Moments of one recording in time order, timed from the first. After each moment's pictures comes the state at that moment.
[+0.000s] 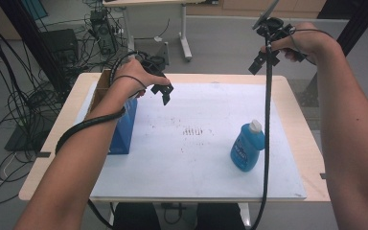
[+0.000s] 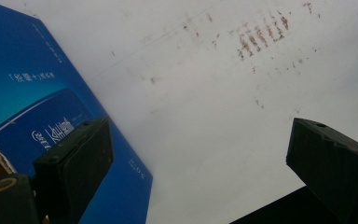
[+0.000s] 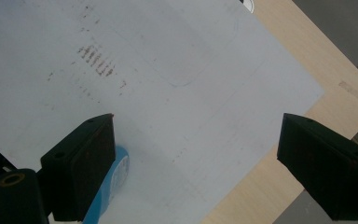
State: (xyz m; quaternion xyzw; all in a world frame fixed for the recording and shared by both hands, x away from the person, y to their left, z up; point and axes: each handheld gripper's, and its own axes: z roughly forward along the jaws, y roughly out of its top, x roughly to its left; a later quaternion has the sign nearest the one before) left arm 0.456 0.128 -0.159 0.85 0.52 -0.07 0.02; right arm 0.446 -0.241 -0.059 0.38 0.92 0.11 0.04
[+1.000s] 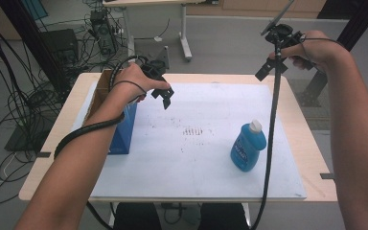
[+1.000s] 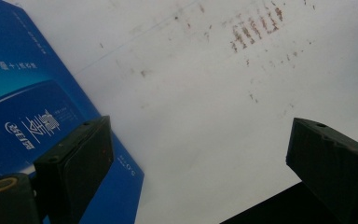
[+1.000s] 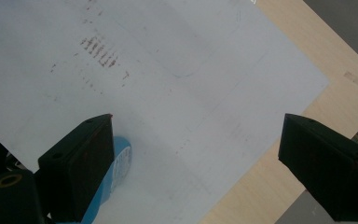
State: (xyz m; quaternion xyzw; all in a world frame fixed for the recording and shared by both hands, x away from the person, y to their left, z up) left arm 0.445 0.129 -0.166 0.85 0.52 -0.08 0.03; right arm 0.422 -0.266 -0.063 0.38 0.92 0.12 0.04
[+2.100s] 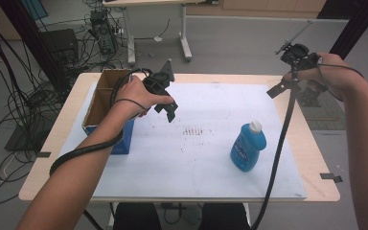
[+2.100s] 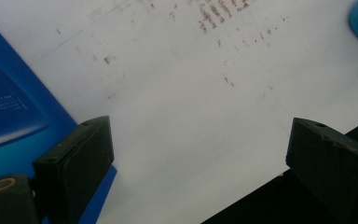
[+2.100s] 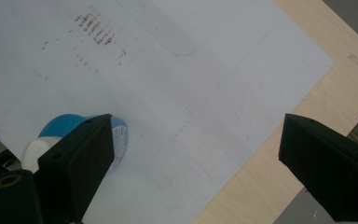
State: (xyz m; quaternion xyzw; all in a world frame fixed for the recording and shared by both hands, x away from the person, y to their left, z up) left arm 0.405 0.124 -0.175 0.86 0.49 -0.09 0.05; right arm 0.372 -0.300 -0.086 0.37 0.91 0.14 0.06
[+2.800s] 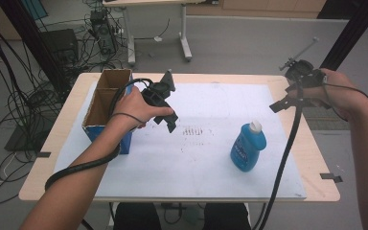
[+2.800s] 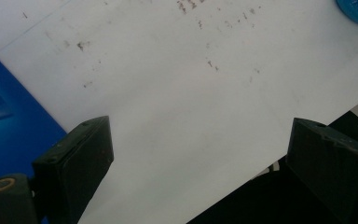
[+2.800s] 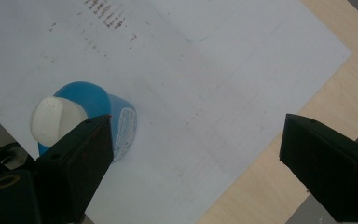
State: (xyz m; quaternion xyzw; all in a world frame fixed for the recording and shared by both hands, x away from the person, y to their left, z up) left arm 0.376 0.126 -0.184 0.87 0.48 -0.09 0.06; right arm 0.334 -0.314 -0.106 0.36 0.92 0.16 0.07
